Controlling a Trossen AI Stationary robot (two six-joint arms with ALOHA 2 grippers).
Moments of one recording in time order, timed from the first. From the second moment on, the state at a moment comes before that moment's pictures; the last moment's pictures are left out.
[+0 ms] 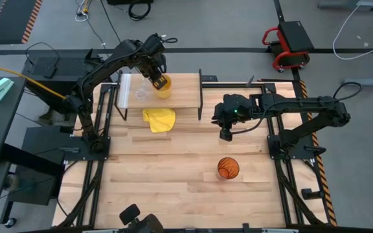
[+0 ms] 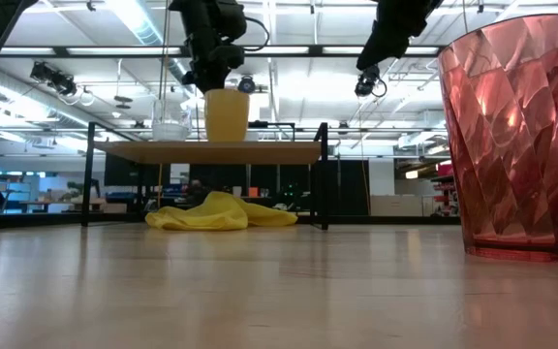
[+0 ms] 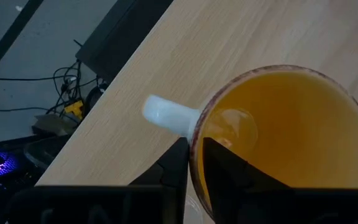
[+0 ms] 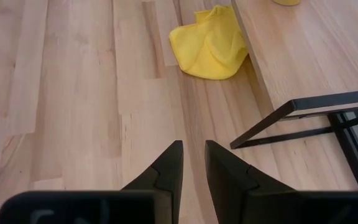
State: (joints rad) left arm 0.69 1.83 1.99 -1.32 -0.04 0.06; right arm -0.06 1.28 1.22 -0.77 0.12 0.03
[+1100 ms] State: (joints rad) left arm 0.69 1.83 2.11 -1.35 -0.06 -0.01; right arm -0.06 1.28 1.22 -0.77 0.12 0.02
